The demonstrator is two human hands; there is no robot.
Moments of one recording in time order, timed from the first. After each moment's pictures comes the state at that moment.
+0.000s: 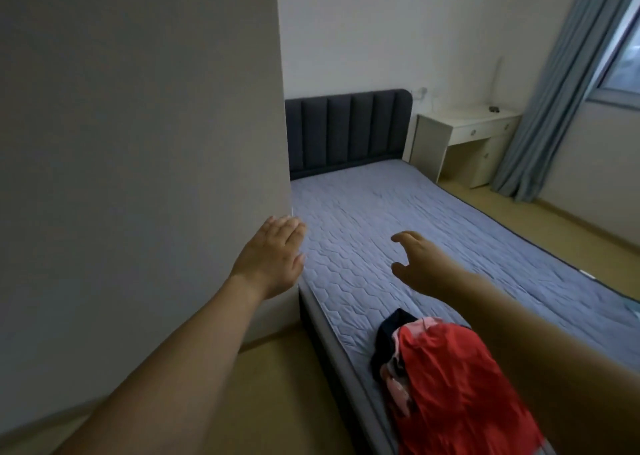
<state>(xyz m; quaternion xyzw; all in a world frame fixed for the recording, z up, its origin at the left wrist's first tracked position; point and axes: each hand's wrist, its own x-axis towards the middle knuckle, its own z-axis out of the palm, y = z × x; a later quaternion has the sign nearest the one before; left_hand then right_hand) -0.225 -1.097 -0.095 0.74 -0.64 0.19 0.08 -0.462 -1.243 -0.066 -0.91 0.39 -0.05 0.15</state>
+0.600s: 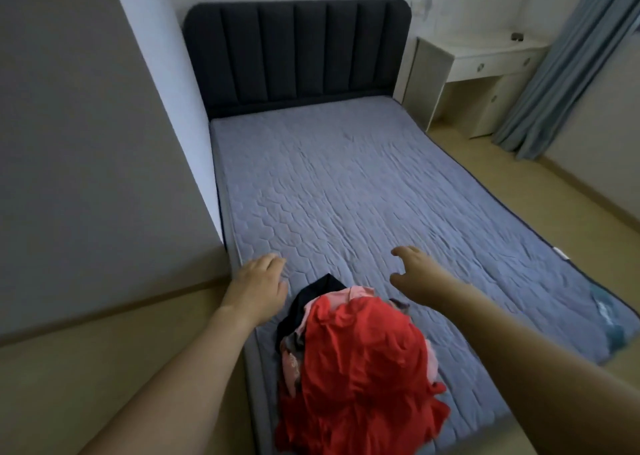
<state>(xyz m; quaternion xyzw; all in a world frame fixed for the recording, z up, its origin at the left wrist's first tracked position) -0.433 -1.381 -0.286 0.84 -0.53 -0.04 0.08 -0.652 -1.577 -0.226 -0.88 0.41 0.10 0.23</state>
